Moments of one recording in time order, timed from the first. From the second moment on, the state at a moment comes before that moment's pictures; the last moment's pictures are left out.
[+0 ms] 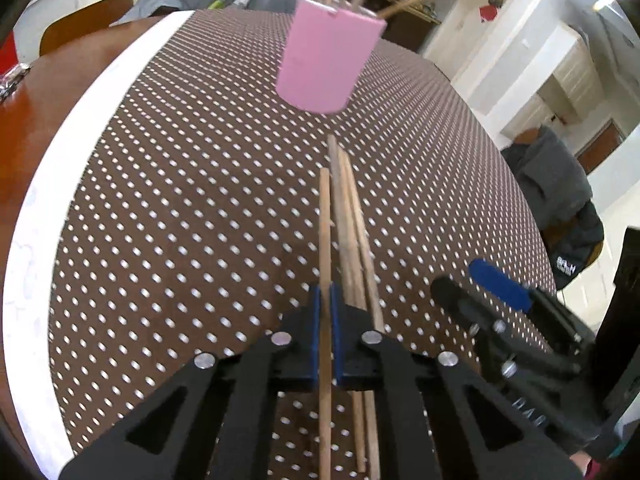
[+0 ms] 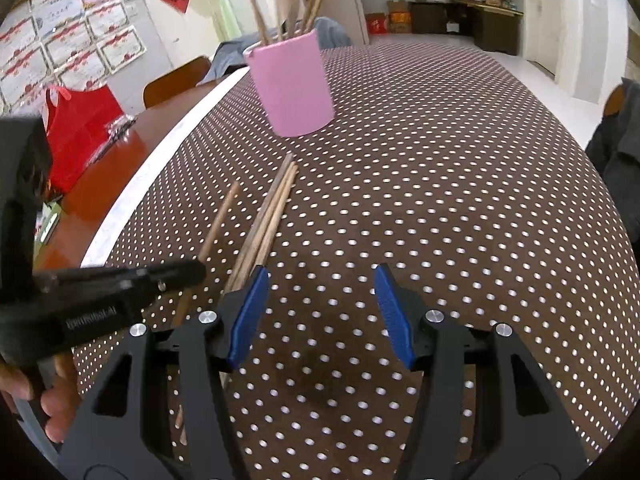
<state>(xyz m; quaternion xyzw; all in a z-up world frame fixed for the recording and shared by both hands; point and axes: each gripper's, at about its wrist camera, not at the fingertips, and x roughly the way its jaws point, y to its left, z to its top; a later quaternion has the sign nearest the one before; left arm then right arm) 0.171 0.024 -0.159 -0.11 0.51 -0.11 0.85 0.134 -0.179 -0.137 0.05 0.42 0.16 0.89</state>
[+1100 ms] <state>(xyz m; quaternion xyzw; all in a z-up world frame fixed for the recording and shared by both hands) 0.215 0.040 -0.156 -0.11 0.50 -0.09 0.85 0.216 -0.125 -0.147 -0.08 0.52 0.14 0.84</state>
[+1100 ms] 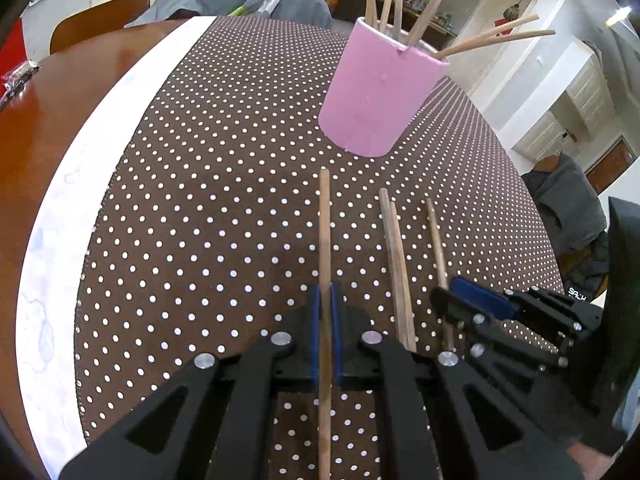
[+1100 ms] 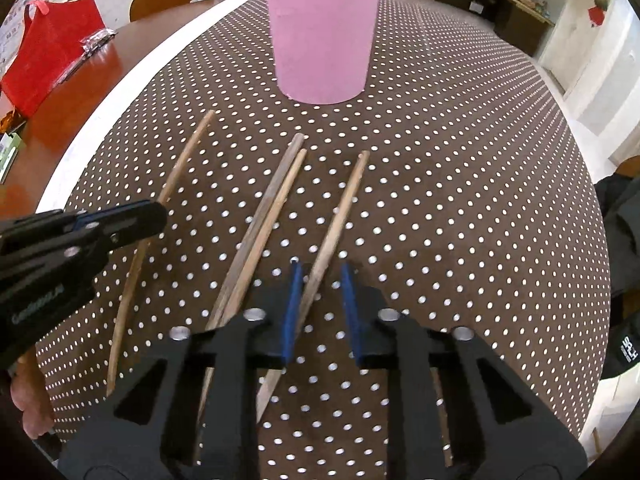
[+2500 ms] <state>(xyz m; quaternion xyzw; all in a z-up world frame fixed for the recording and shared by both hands) 0.204 0.005 0.034 -0.05 0.17 -0.15 0.97 0.190 -0.184 0.004 0.12 0.02 0.22 0.97</state>
